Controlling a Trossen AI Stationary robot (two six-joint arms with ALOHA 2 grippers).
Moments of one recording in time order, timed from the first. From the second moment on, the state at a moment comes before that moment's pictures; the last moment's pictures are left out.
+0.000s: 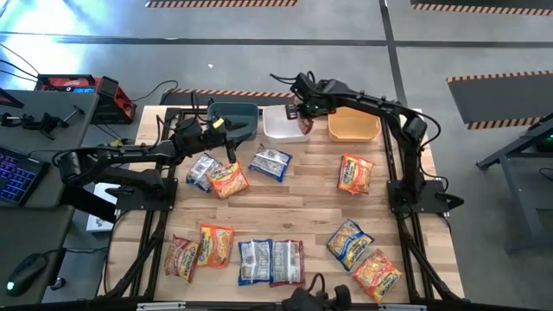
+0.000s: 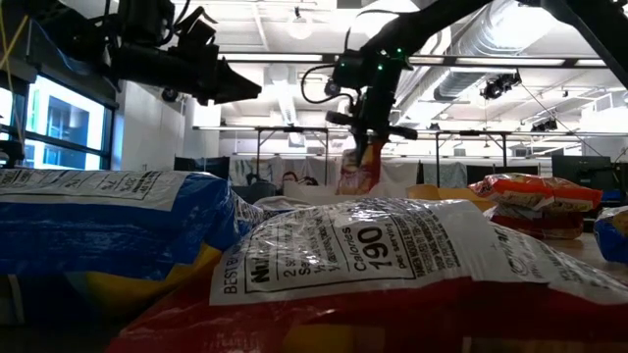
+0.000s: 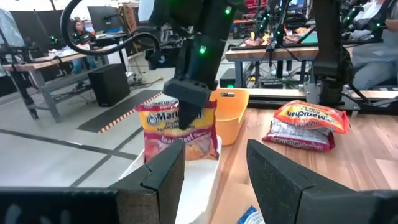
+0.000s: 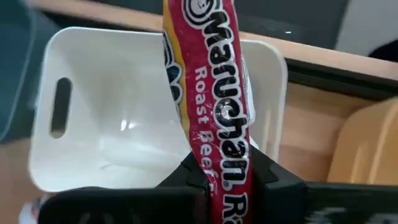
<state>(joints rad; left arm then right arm) 0.48 1.13 0.43 0.65 0.09 0.13 -0.59 1.98 1.72 -0.89 0.16 0.74</state>
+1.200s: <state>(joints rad) 0.48 1.13 0.43 0.64 0.09 0.13 -0.55 2.04 1.72 -0.92 0.27 0.92</state>
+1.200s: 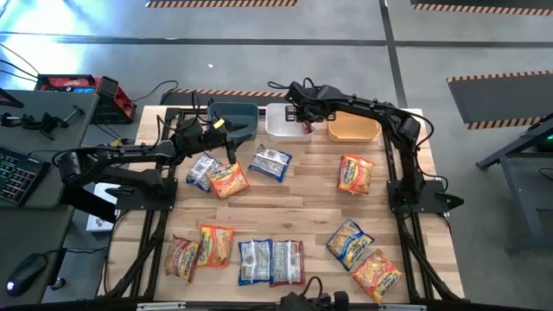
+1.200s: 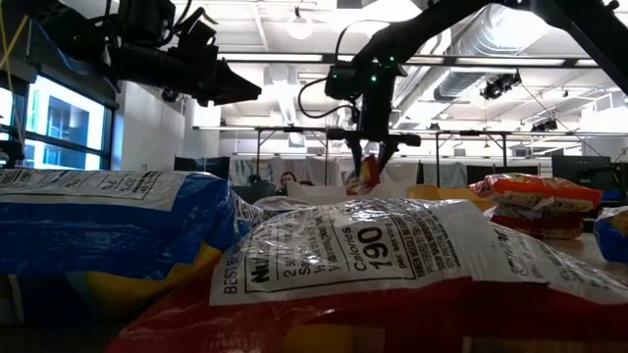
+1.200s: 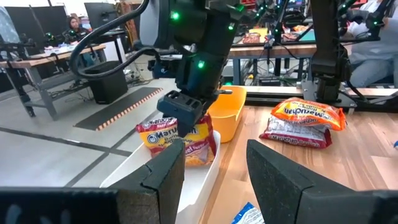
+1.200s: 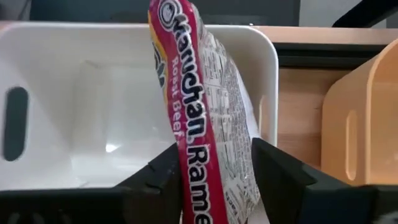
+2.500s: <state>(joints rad) 0.48 1.13 0.43 0.62 0.09 0.13 -0.58 2.08 1.81 -1.02 0.22 0.82</state>
